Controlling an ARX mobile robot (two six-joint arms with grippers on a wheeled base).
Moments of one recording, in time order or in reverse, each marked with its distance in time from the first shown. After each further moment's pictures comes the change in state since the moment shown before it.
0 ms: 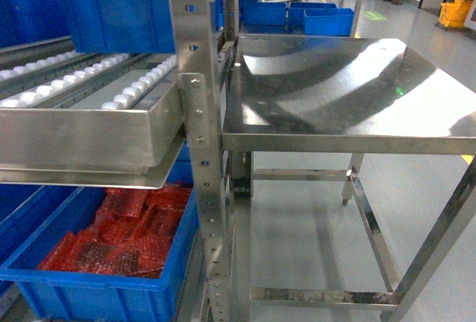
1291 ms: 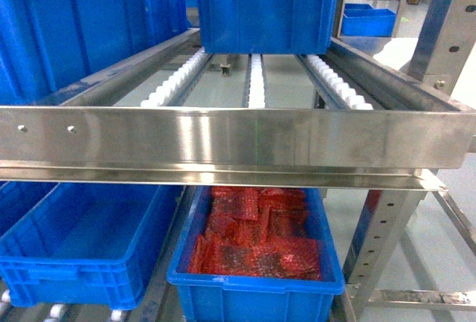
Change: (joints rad) left arm 0.000 0.000 0.000 0.002 0.000 0.000; right arm 0.000 0.000 0.000 0.001 0.000 0.000
